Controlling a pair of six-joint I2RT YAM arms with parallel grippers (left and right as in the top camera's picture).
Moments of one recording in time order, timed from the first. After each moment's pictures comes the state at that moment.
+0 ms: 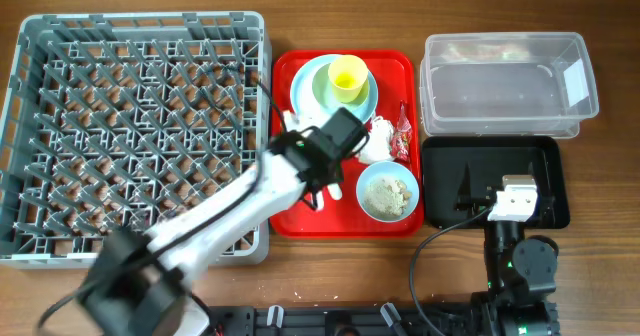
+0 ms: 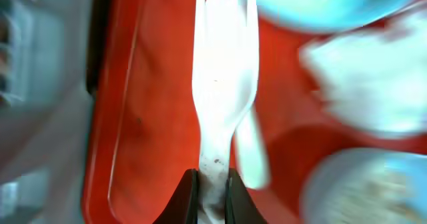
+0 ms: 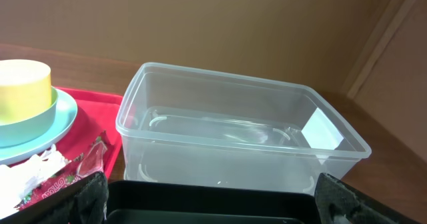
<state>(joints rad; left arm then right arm) -0.77 1.62 1.17 -0.85 -0.23 -0.96 0.08 0.02 0.08 -0.18 0.18 -0.18</state>
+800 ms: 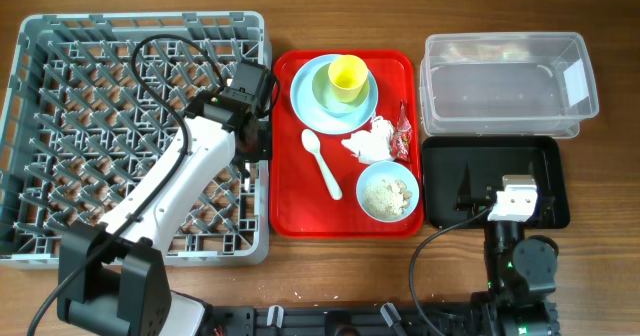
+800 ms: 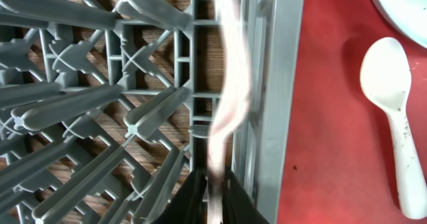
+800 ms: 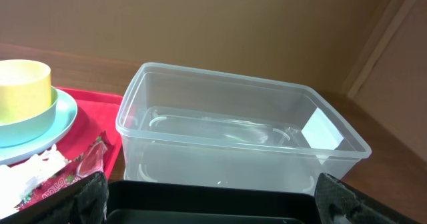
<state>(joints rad) -0.37 1.62 1.19 -0.96 -0.16 -0.37 0.08 0.02 0.08 -0.18 0.18 -0.18</state>
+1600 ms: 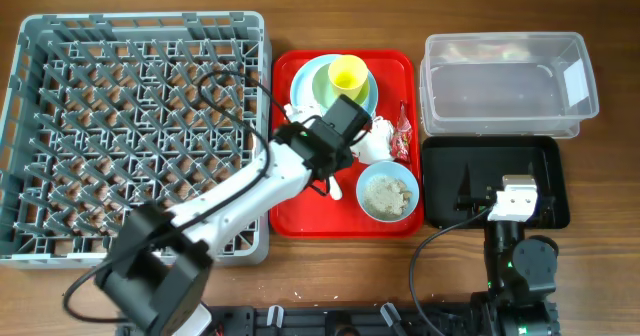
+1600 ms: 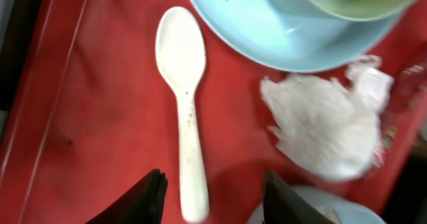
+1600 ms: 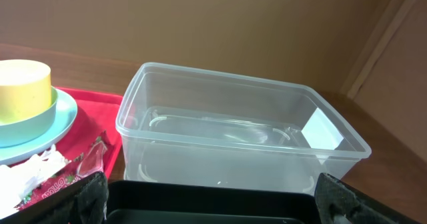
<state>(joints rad) -0.75 1.73 1.18 -0.70 -0.17 -1.11 0.08 0.02 0.08 -0.18 0.18 -0.18</state>
